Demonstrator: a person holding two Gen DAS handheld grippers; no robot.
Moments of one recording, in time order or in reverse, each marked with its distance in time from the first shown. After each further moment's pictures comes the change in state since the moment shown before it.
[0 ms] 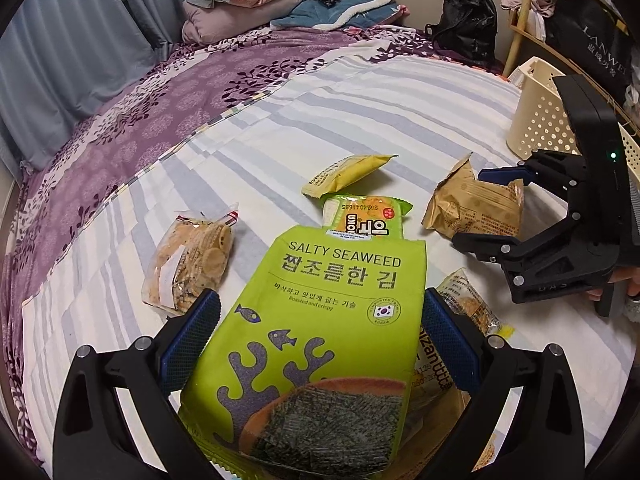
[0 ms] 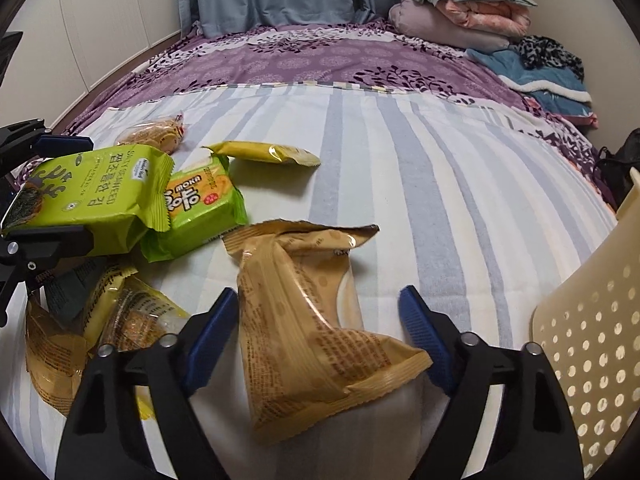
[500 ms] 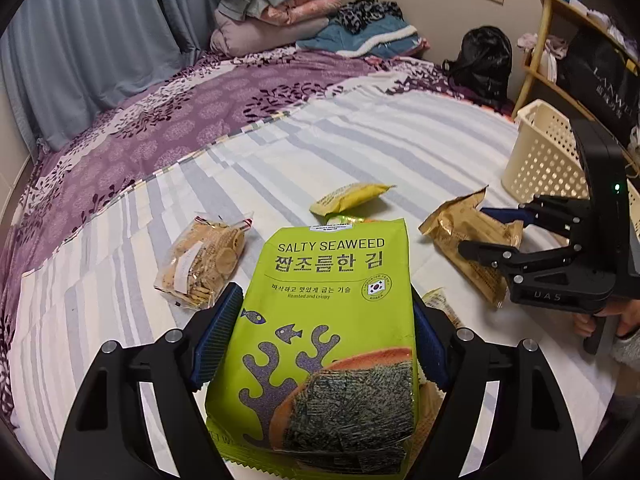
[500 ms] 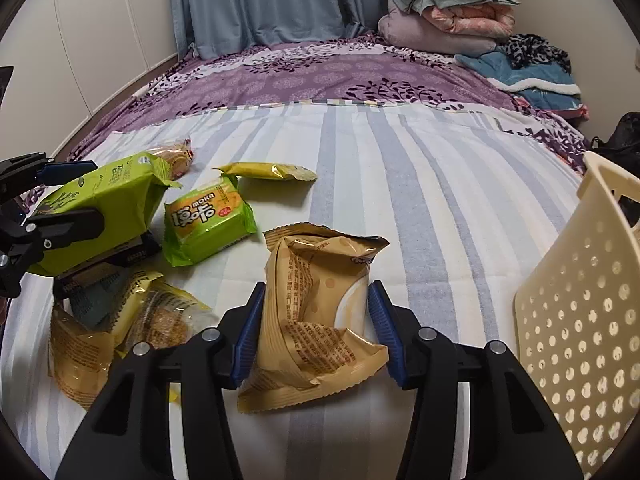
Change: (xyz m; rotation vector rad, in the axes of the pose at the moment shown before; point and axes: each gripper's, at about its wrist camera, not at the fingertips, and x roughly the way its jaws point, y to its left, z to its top) left arm -0.035 0.000 -0.006 -0.116 -0.097 0.020; right arm -0.030 -0.005 -0.004 0.056 -0.059 0.021
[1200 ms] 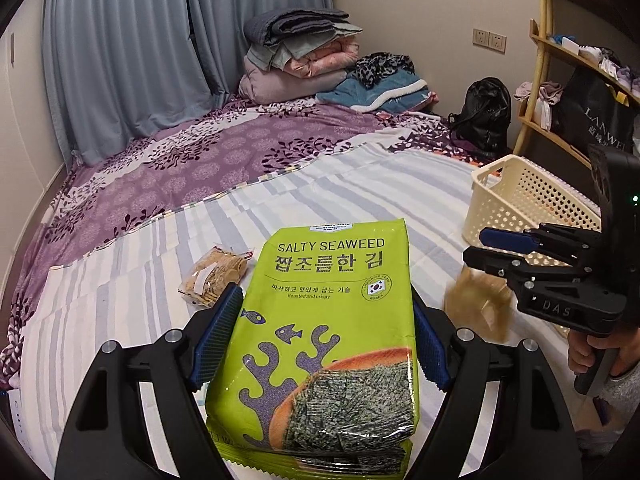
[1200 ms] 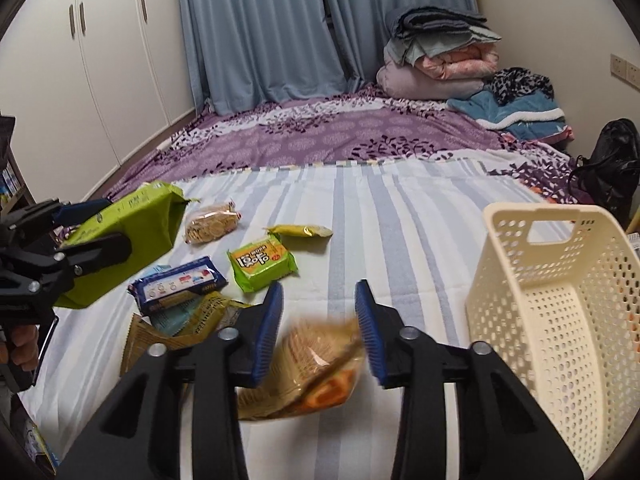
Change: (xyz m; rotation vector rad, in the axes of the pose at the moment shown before) left arm -0.090 -0.053 -0.007 -0.060 -0.174 0.072; right arm -0.112 -0.003 -0.007 0.041 -0.204 0.045
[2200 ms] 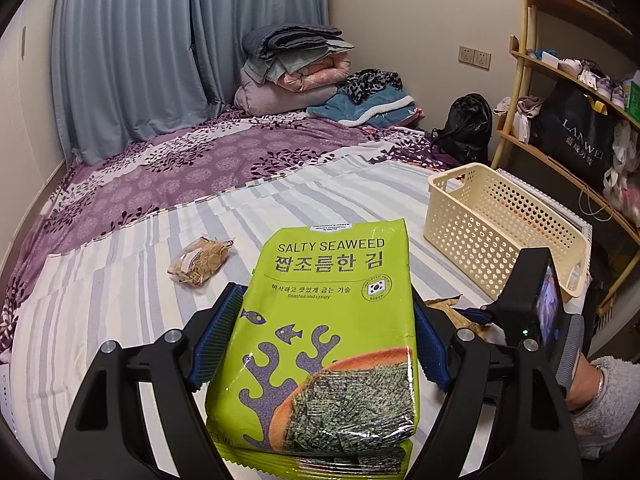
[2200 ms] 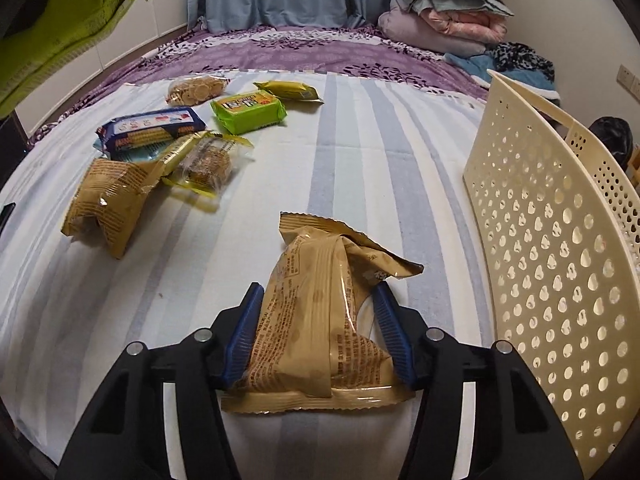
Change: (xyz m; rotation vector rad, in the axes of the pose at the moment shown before) left arm -0.050 -0.026 -0.031 -0.037 -0.050 -0.031; right arm 0.017 0.012 -0.100 -0.135 0.242 -0.108
